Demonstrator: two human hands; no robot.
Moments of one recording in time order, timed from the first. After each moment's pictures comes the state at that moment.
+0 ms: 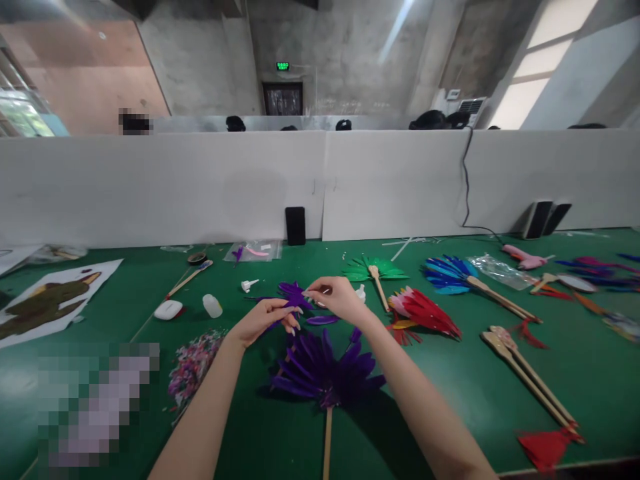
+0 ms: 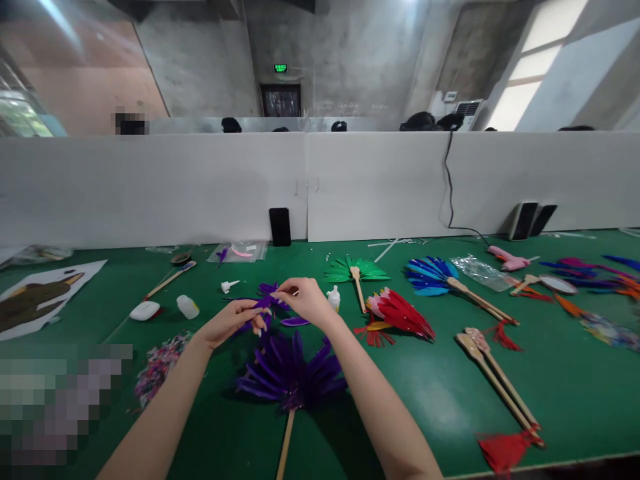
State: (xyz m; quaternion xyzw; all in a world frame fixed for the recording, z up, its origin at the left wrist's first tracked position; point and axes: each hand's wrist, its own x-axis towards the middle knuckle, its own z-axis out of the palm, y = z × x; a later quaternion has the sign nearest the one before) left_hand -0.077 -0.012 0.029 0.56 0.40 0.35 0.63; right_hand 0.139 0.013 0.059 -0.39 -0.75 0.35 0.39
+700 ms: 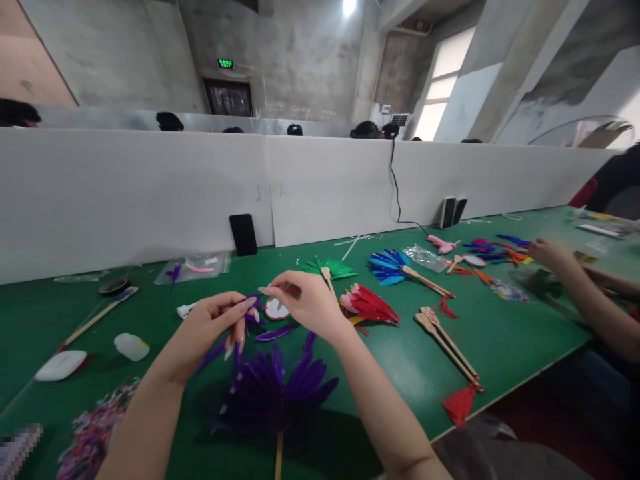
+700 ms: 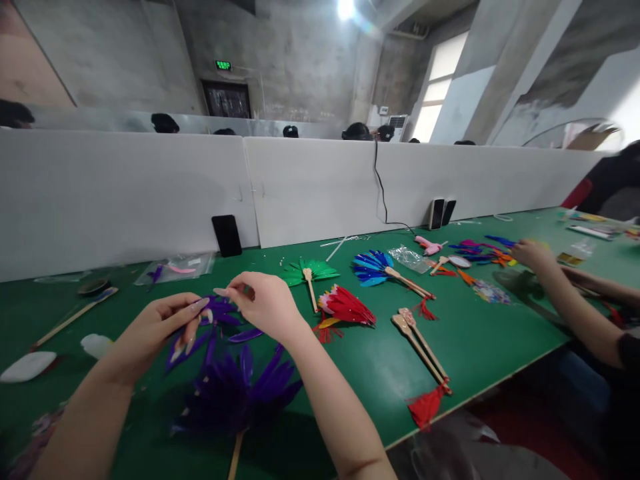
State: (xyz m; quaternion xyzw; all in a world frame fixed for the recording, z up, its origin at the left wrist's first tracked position) left_hand -0.021 -0.031 0.127 0.63 0.45 0.36 0.51; right_hand 0.170 -0.023 0.121 -0.41 -0.75 0.24 0.47
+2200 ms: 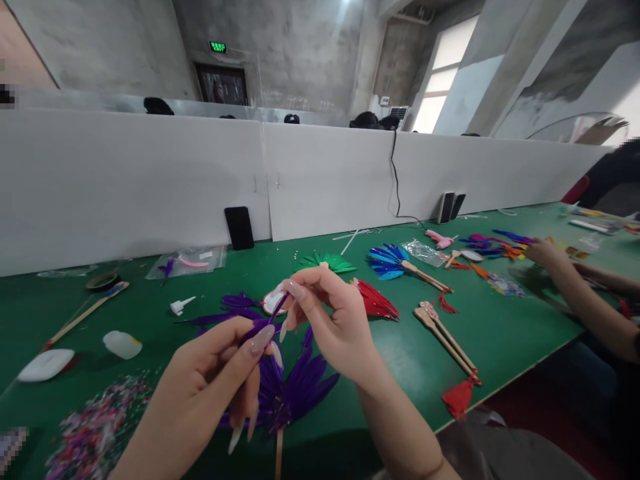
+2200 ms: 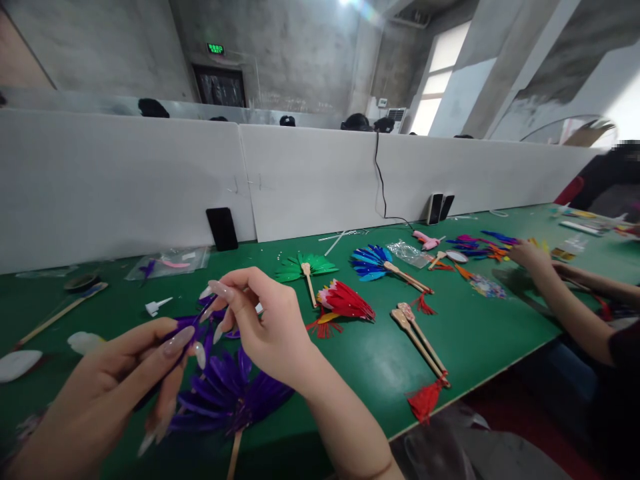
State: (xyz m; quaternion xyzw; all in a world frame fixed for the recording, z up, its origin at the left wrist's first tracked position) left_hand 0.022 -0.112 0.162 0.56 0.51 0.42 0.50; right_hand 0.172 -0.075 0.148 -0.30 -0.66 0.32 0.61
